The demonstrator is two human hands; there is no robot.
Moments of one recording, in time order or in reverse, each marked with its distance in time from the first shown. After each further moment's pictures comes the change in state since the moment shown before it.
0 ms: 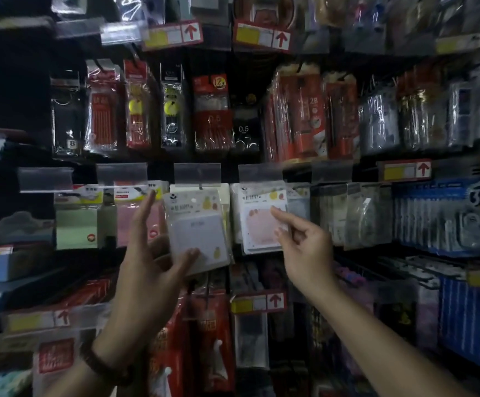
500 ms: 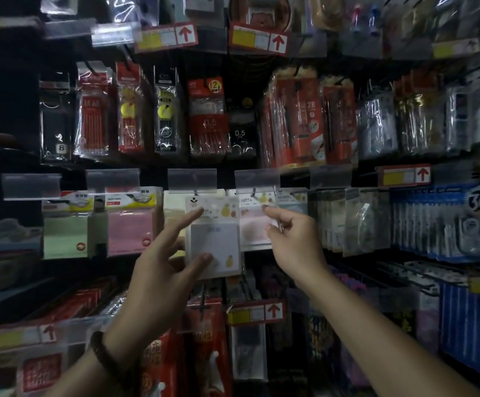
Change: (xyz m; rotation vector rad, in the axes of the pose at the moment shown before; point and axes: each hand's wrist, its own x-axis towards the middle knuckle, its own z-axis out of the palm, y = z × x) left_hand 0.022 -0.007 0.015 -0.022 -0.197 0.052; right_hand 0.034 -0.006 0.015 -0.181 -0.038 0.094
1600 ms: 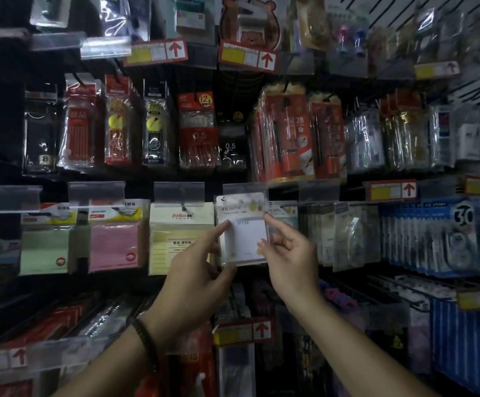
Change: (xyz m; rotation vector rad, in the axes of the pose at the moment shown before) left_hand 0.040 -0.014 0.049 0.446 -0.063 0.093; right_hand -0.011 0.008 -0.004 0.305 0.093 0.006
